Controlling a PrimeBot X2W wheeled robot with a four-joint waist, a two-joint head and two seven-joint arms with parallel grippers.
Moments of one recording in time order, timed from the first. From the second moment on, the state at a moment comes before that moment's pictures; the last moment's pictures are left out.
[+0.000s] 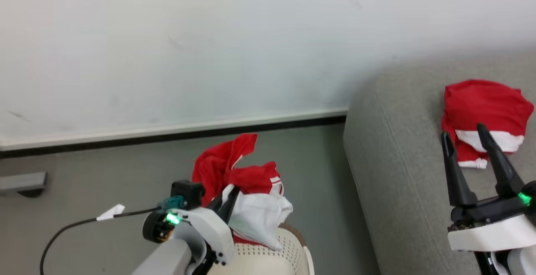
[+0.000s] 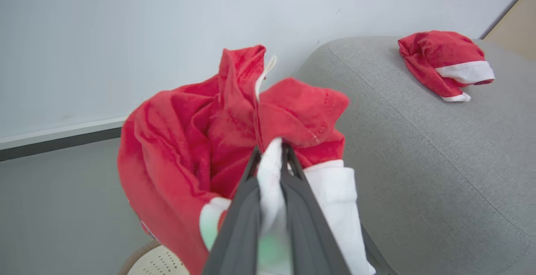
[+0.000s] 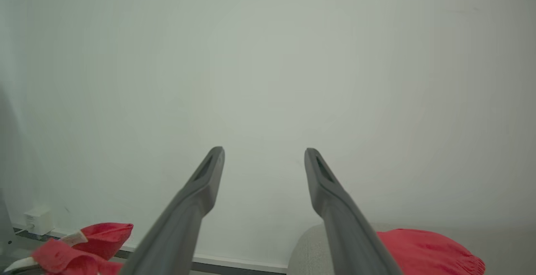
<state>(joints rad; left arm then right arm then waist) -0.59 0.12 -0.67 0.93 -0.59 -0.13 -0.26 -0.23 -0.25 0.15 0.06 0.38 0.13 -0.26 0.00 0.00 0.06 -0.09</state>
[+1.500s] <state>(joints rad) -0.59 0.28 -0.63 0.28 -0.61 0.02 -0.08 -0.20 -0.26 0.45 0.10 0.52 0.13 -0.26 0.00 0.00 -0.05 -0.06</state>
